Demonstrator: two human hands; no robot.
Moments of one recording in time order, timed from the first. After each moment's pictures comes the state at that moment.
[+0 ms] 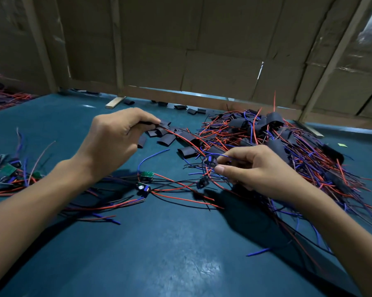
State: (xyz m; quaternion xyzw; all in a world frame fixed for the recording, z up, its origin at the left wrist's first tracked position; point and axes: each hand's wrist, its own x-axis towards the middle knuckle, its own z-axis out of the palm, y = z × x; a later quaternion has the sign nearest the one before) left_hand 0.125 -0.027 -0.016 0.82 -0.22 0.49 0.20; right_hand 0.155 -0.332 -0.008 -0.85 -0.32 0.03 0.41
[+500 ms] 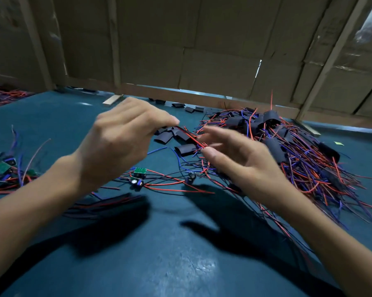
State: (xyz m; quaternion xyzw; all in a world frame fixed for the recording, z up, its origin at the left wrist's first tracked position) left_hand 0.113 -0.051 -0.004 0.74 -0.35 0.56 0.12; right_hand 0.136 -0.309 -0.013 -0.75 -0.36 -0.04 0.55
